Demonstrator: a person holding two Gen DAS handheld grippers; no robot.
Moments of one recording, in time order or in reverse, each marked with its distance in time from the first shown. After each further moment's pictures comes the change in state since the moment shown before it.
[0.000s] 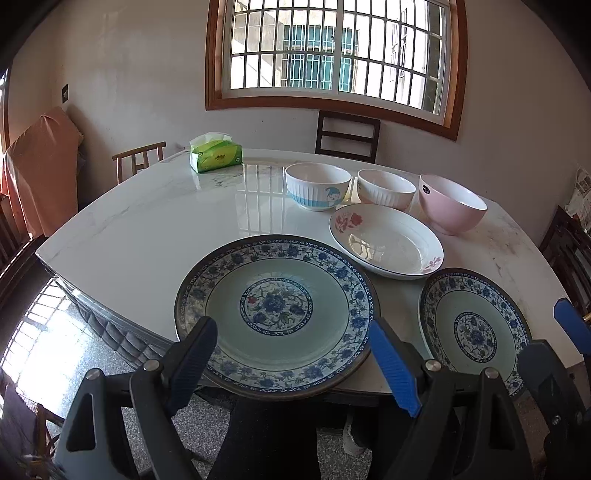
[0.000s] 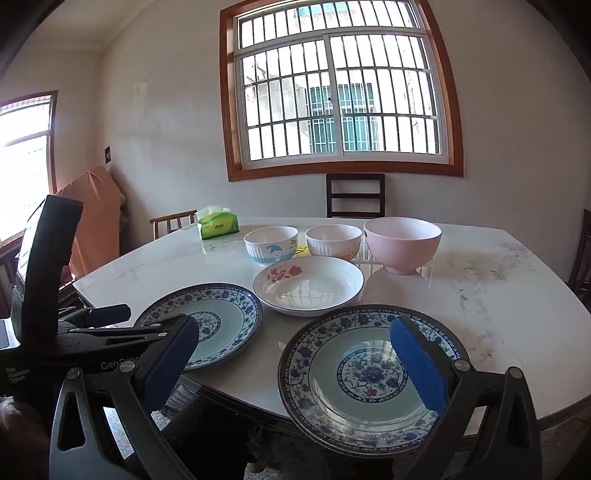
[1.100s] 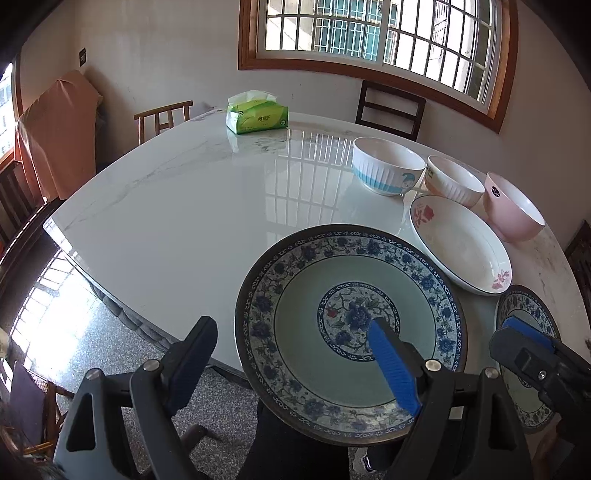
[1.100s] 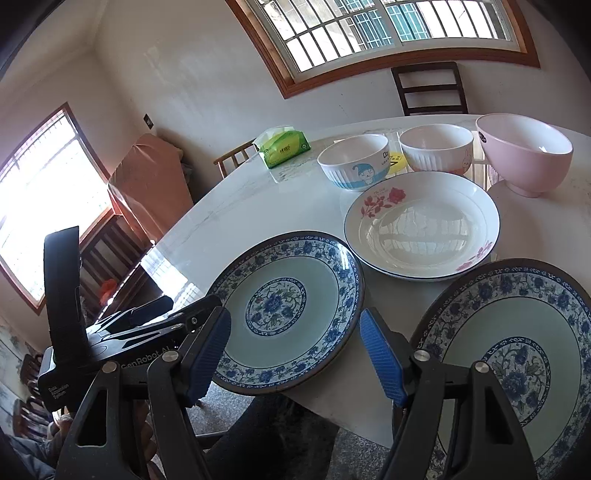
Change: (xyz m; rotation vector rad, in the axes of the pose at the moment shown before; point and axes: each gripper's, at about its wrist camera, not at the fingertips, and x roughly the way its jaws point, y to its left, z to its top) left arm 0.053 0.067 0.023 -0.088 0.151 0.072; right arm 0.119 0.016 0.022 0.192 0.400 0.366
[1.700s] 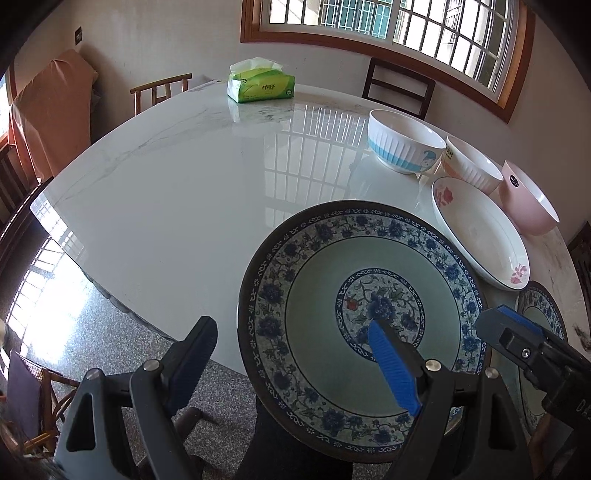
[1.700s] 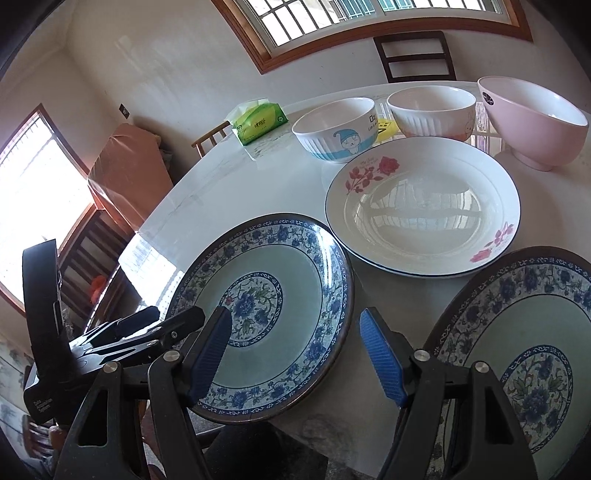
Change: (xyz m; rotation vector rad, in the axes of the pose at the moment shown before) left arm 0.034 0.013 0.006 -0.024 0.106 -0.008; right arm 0.043 -0.011 0.009 0.055 0.097 -0.050
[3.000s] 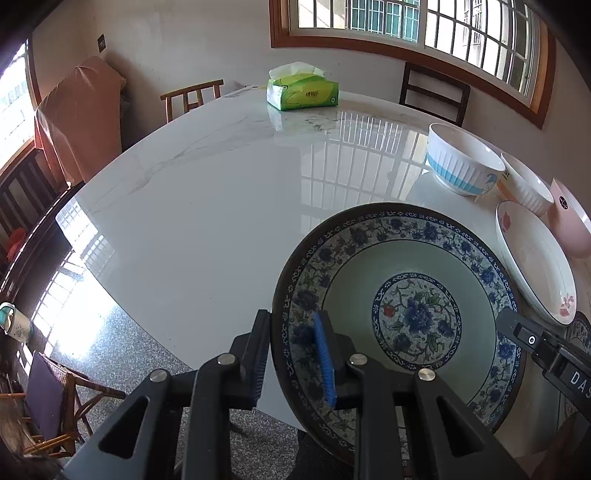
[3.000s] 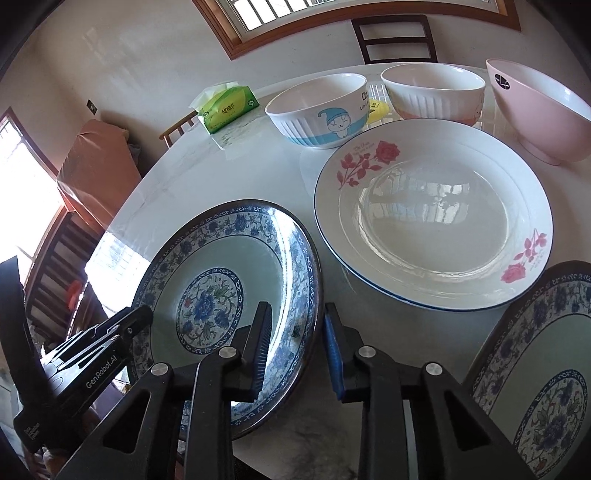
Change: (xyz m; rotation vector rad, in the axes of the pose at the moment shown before) left arm 0.017 0.031 0.021 -0.026 -0.031 0.142; right arm 0.051 0.005 0.023 0.051 0.059 -0.109
